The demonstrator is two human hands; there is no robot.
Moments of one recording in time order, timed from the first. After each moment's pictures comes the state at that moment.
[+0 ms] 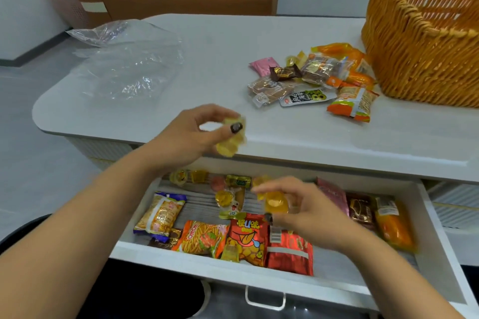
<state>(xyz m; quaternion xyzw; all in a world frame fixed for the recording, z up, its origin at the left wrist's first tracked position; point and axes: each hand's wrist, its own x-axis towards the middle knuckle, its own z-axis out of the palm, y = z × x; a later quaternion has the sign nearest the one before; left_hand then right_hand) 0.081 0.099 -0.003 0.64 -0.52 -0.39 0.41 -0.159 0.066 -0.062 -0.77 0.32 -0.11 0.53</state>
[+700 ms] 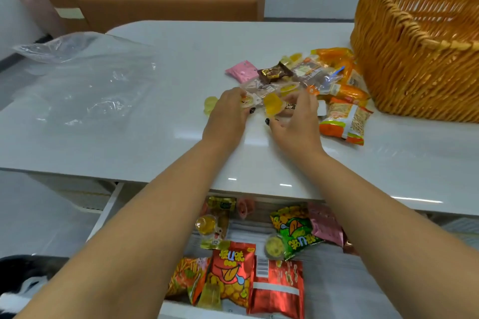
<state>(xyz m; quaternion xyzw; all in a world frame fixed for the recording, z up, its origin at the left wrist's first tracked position) 0.061 -0.088 -0.084 0.72 -0.58 -0.04 0.39 -0.091 -0.113 -0.074 -0.73 0.47 -0.42 0.26</state>
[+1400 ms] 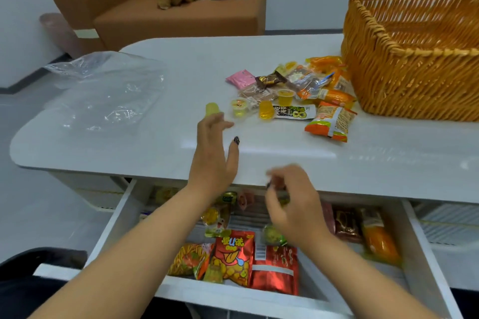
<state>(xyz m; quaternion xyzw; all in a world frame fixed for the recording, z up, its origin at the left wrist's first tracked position) 0.036 0.017 -0.088 0.65 -0.62 0.05 0.44 -0.151 0.010 -0.103 -0.82 0.30 -0.46 0.18</state>
